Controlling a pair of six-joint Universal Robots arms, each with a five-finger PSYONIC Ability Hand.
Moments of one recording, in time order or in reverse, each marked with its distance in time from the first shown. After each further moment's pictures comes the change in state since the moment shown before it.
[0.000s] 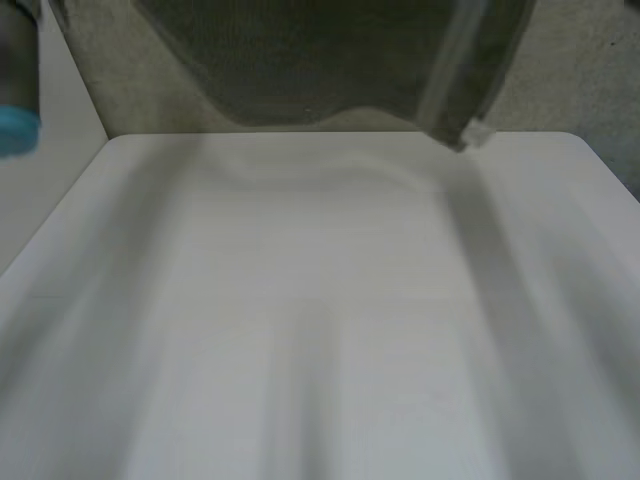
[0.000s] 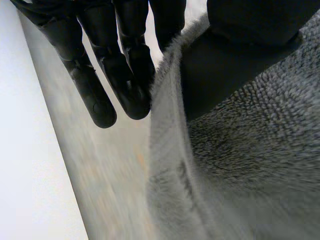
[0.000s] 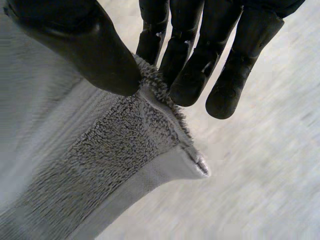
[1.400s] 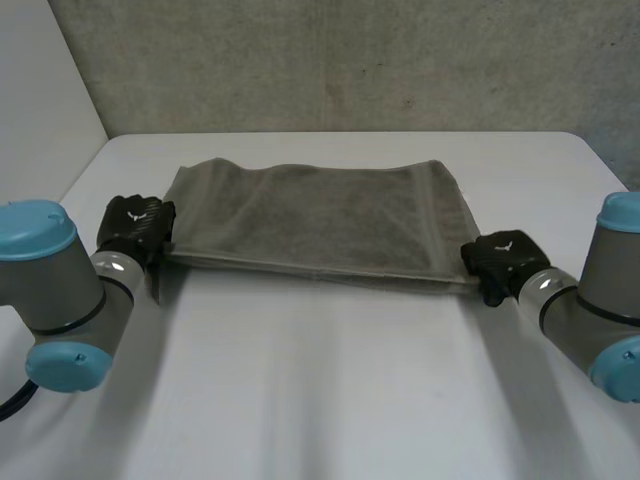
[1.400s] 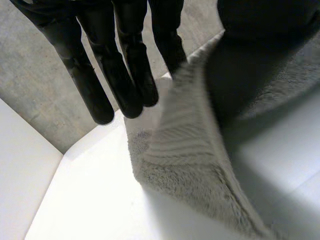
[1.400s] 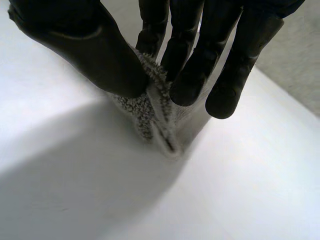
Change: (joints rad) left arm 0.021 -0.106 -0.790 0.155 0.053 0.207; right arm -0.065 0.004 1.137 -0.331 -0.030 -0.126; left_hand -0.306 -0.319 -0.317 -0.319 -0.300; right_hand 0.002 -0.004 0.002 0.003 0.000
